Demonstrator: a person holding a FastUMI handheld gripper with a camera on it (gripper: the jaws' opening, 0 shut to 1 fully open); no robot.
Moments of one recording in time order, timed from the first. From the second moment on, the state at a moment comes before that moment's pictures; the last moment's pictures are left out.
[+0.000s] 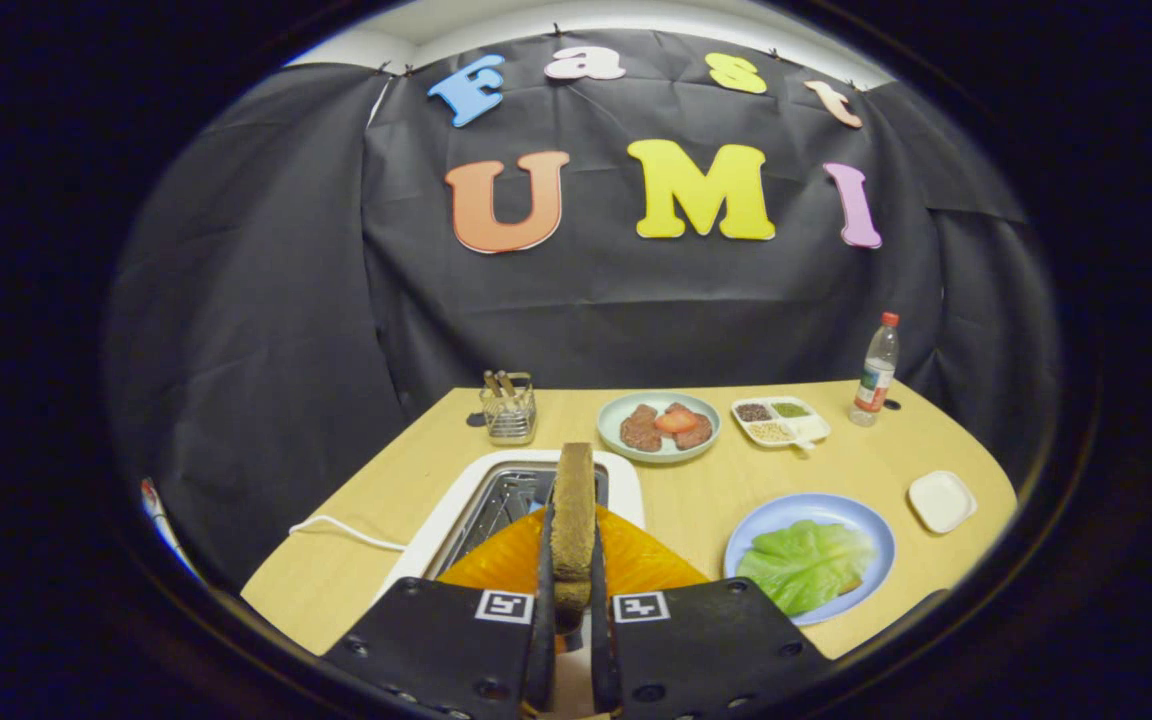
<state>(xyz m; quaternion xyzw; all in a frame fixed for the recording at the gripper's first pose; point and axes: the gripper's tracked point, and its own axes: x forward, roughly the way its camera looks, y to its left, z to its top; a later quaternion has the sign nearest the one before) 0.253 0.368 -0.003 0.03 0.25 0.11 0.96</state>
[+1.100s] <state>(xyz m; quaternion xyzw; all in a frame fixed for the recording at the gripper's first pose) 0.249 0.272 0.117 0.10 0.14 0.13 0.98</state>
